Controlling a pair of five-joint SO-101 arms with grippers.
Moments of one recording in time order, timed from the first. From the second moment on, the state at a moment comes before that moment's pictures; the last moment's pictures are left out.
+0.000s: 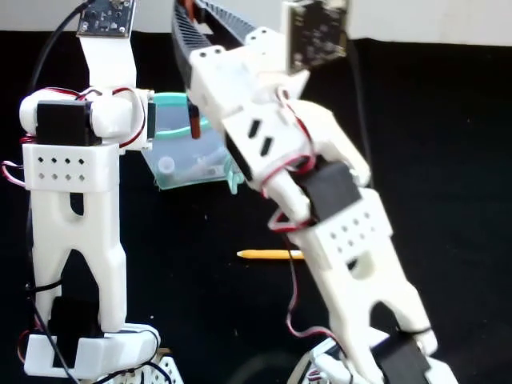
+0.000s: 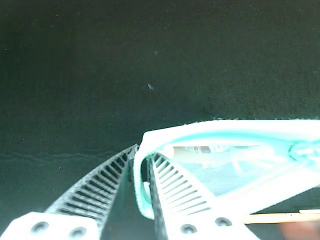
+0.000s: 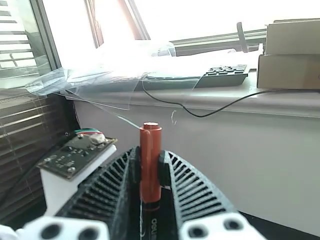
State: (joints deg) left arm -3.4 -3.3 -21.0 95.1 5.1; right arm -36.7 -17.9 -8.3 27.0 -9.9
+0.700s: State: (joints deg) left arm -3.4 -3.3 -21.0 95.1 5.1; right arm -35.8 -8.7 -12.2 18.2 -9.2
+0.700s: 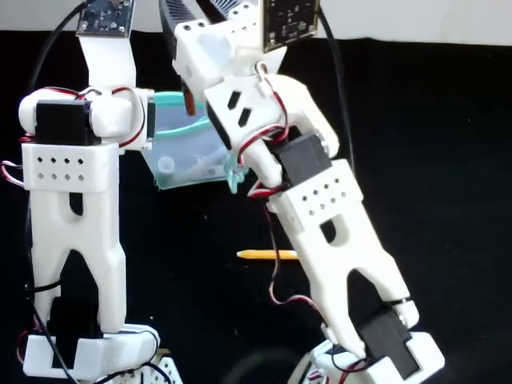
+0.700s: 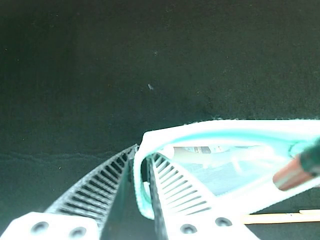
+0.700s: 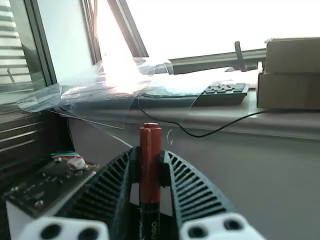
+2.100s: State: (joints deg) left arm -3.7 -3.3 -21.0 95.0 5.0; right arm -38.2 -28.3 21.6 25.2 -9.2
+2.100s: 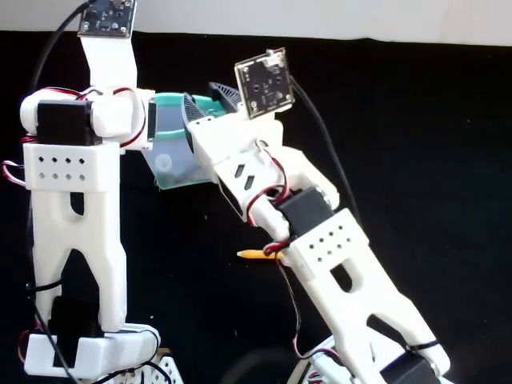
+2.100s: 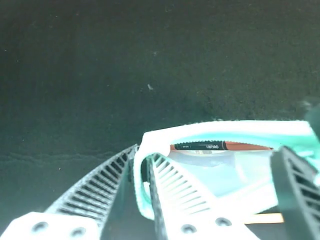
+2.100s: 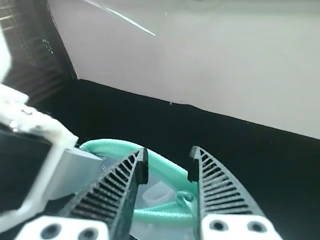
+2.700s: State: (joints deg) left arm -3.7 -3.3 -21.0 95.0 5.0; right arm -19.2 -40.5 21.6 43.6 -9.2
